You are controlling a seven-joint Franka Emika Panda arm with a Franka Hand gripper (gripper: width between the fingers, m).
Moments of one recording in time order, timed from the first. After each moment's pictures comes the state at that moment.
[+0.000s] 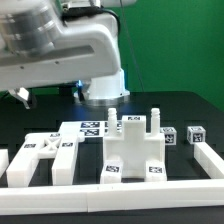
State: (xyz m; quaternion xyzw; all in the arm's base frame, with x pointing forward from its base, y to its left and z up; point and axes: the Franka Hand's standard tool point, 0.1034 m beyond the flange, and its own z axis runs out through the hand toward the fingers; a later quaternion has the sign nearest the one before) arm 0.596 -0.116 0.149 -0.98 0.06 0.19 0.07
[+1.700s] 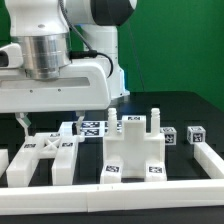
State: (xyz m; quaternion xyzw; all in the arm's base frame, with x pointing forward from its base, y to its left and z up) arm 0.539 -0.118 0.064 -1.00 0.07 0.02 0.02
